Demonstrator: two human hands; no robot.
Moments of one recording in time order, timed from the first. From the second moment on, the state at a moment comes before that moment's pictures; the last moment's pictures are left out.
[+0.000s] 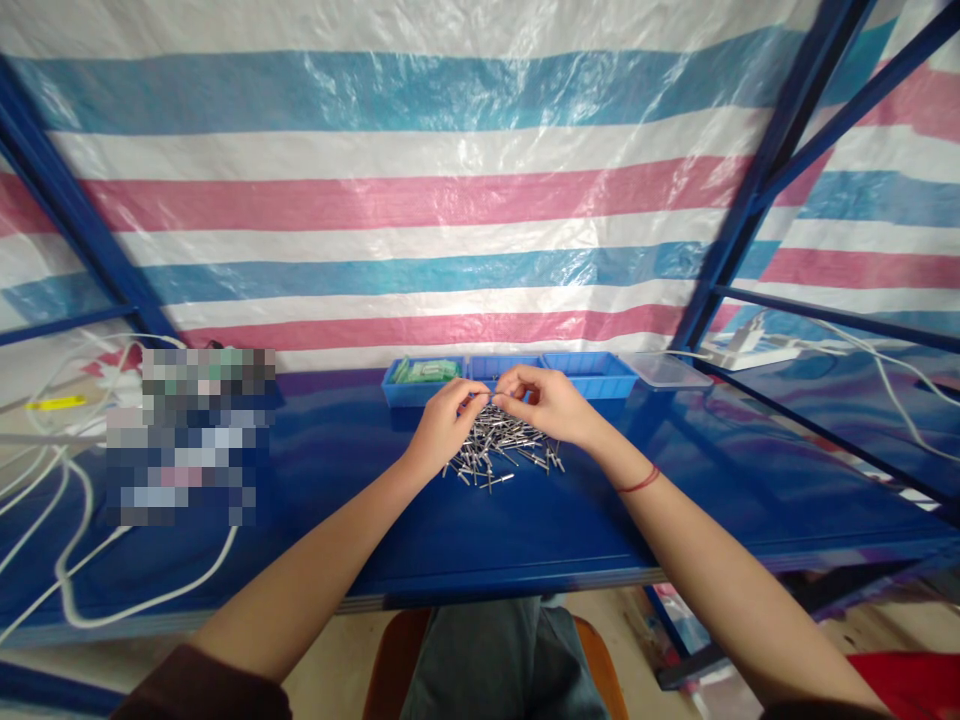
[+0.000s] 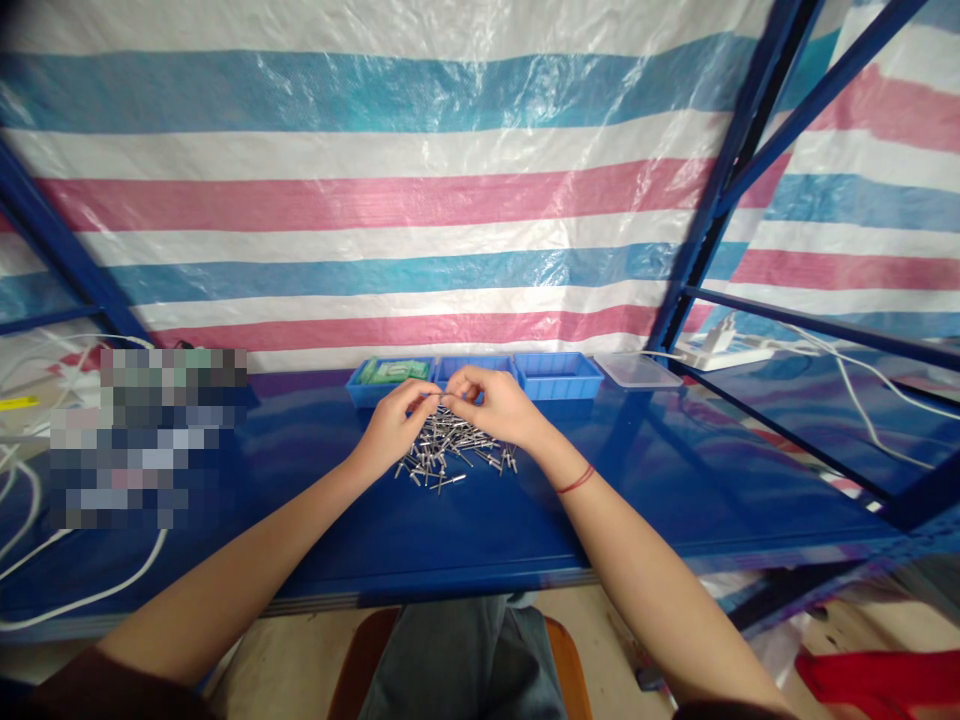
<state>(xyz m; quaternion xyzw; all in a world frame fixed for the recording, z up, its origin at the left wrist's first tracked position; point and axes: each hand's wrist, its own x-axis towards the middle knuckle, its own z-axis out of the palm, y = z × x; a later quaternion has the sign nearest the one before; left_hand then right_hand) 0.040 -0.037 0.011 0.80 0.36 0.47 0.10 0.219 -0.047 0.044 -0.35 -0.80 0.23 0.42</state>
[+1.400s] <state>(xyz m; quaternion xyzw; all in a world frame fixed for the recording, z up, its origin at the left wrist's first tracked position) 0.029 -0.024 0.005 0.87 0.41 0.26 0.03 0.209 -0.026 0.016 -0.34 -0.92 0.03 0.17</state>
